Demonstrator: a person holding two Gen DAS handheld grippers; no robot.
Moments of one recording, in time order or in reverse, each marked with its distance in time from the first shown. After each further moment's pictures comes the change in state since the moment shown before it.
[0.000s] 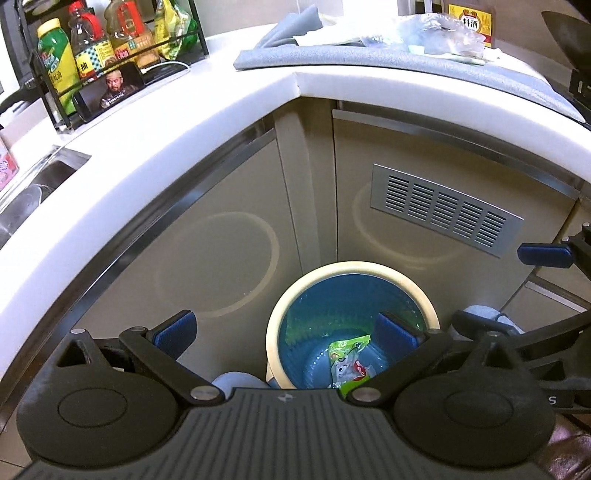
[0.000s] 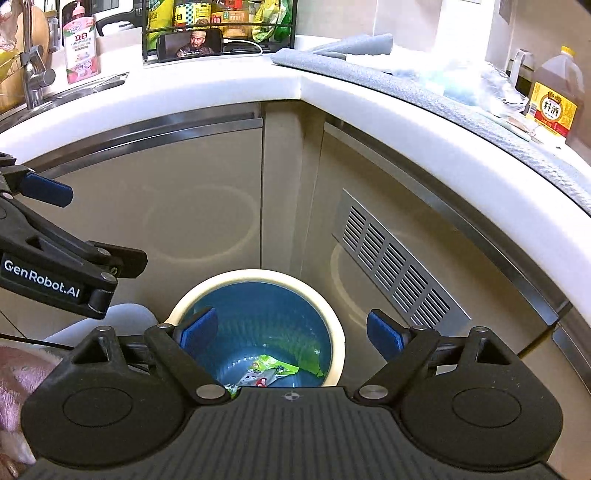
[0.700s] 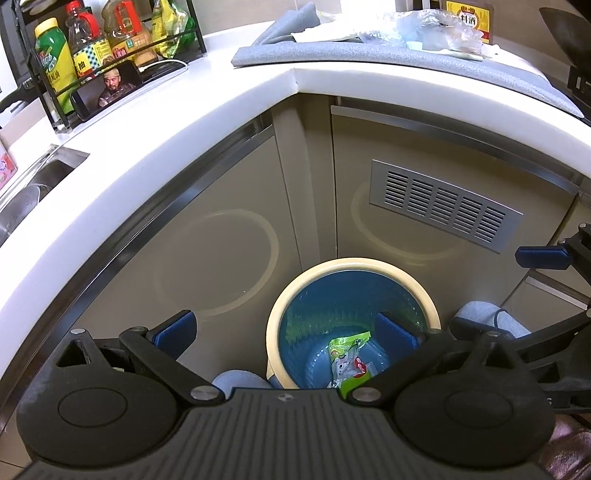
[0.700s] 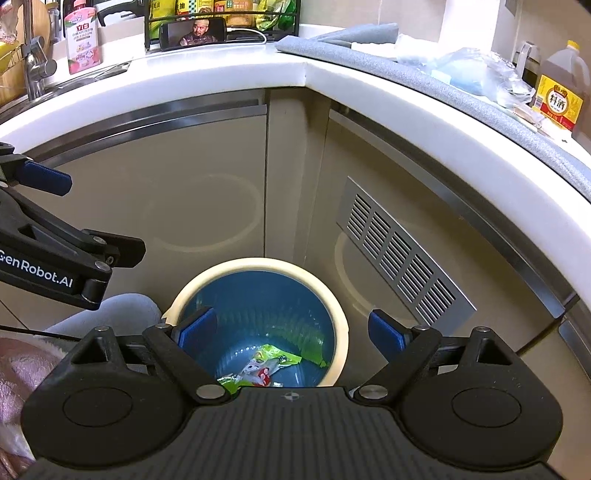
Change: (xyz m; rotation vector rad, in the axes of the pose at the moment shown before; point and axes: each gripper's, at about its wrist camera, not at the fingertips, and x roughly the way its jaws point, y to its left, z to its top) left arm 0.000 0.002 -0.002 0.010 0.011 -0.006; right arm 0.012 -0.001 -0.001 -0.009 0.043 0.011
